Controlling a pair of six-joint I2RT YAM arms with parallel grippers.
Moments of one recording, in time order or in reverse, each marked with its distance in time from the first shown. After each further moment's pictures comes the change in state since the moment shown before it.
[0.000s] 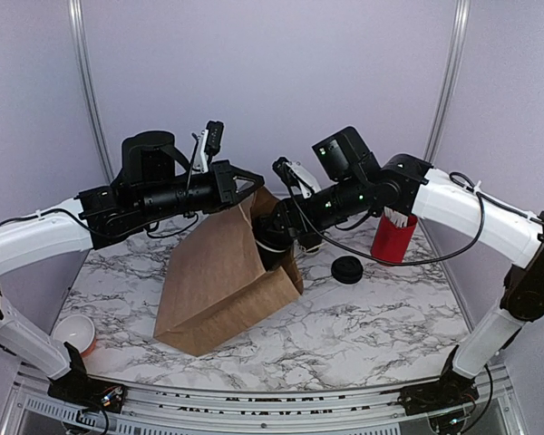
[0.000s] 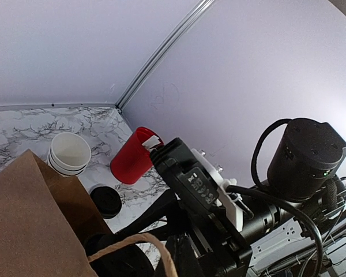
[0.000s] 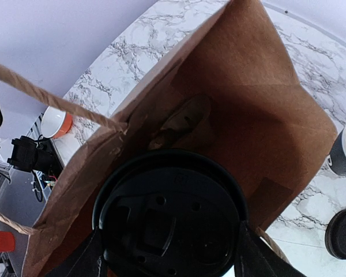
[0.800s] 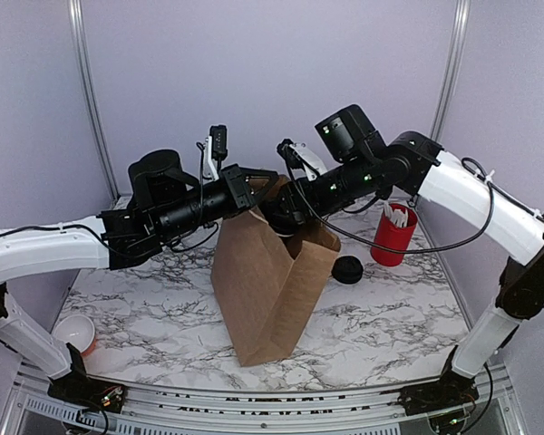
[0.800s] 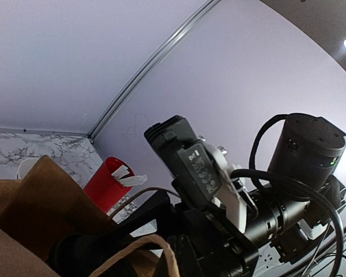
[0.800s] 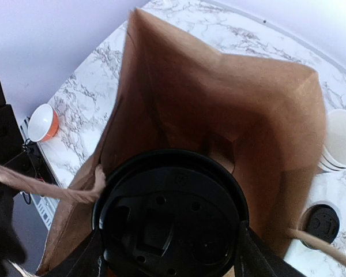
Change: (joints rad) left arm -0.081 0.070 -0.070 0.358 -0.090 -0.066; right arm 0.003 0.027 0.199 -0.175 0.099 -0.039
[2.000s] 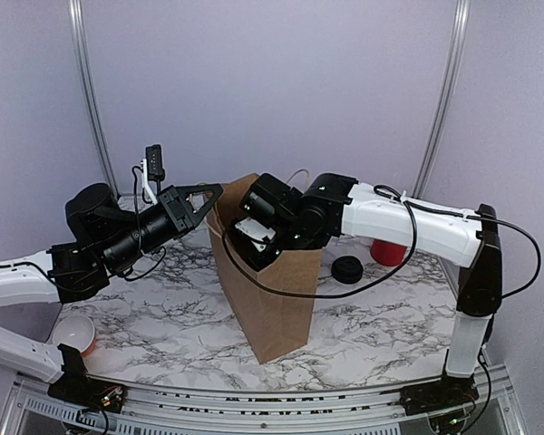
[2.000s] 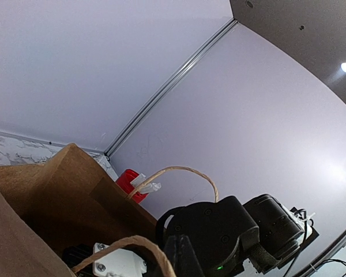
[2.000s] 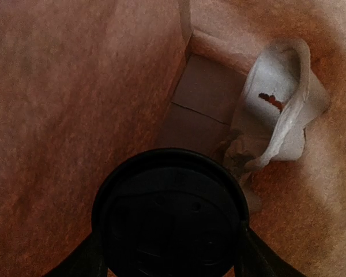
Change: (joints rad) left arm 0.000 -0.363 -0.370 0.069 -0.134 -0.002; right arm 0.185 0.282 0.032 -0.147 0.135 -0.026
